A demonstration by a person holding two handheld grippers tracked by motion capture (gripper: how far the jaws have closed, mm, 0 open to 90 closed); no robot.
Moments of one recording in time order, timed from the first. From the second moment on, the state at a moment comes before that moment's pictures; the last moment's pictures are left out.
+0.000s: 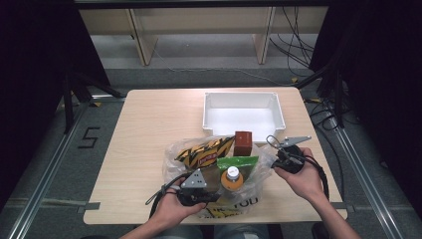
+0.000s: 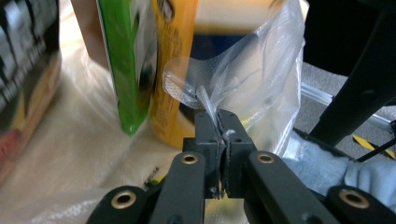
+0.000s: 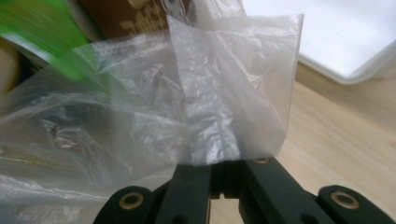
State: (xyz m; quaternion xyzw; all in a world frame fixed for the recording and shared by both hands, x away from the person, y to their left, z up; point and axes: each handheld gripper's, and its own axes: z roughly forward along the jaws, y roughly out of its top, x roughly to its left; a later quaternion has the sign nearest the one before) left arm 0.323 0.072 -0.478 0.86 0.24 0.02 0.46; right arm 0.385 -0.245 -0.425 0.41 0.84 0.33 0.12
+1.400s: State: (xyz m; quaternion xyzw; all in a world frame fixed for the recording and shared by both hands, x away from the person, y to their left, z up) left arm 0.288 0.116 -0.436 0.85 0.22 0.10 0.47; right arm 0.363 -0.284 -0.390 0.43 0.83 0.34 0.15
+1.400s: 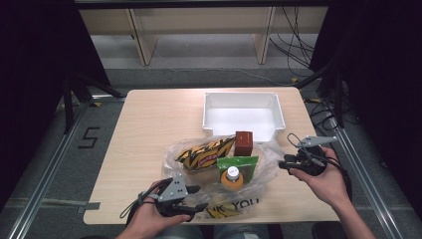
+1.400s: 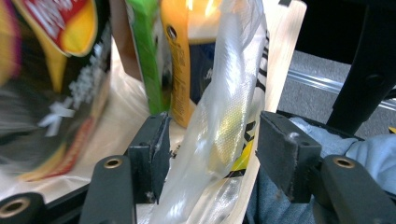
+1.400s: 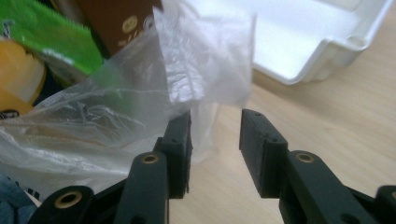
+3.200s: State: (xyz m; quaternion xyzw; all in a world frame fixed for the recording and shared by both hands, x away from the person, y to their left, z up) left arm 0.363 0.176 -0.476 0.85 0.32 0.11 0.40; right arm 0.398 -0.212 -0.312 0.30 0.82 0.45 0.18
